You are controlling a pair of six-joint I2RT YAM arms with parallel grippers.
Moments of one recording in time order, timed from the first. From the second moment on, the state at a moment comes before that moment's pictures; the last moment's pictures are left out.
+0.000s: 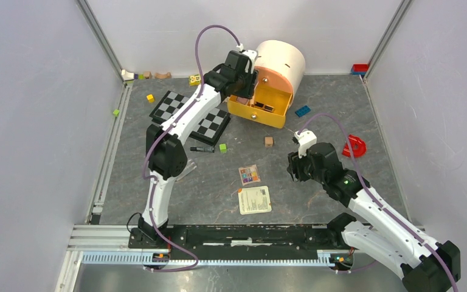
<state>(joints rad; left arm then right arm) -0.58 2.17 2.20 -0.70 -0.07 -0.13 0.57 0.81 0.59 -0.44 0.05 0.10</state>
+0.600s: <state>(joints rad) -0.58 2.20 2.18 -0.68 -0.08 -0.13 0.57 0.81 0.59 -0.44 0.05 0.10</state>
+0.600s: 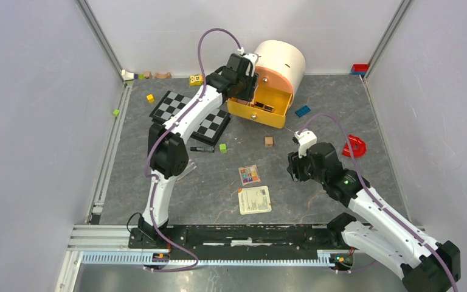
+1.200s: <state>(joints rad) -0.58 2.23 2.18 -0.68 -0.08 -0.13 0.57 0.81 0.59 -0.44 0.05 0.10</state>
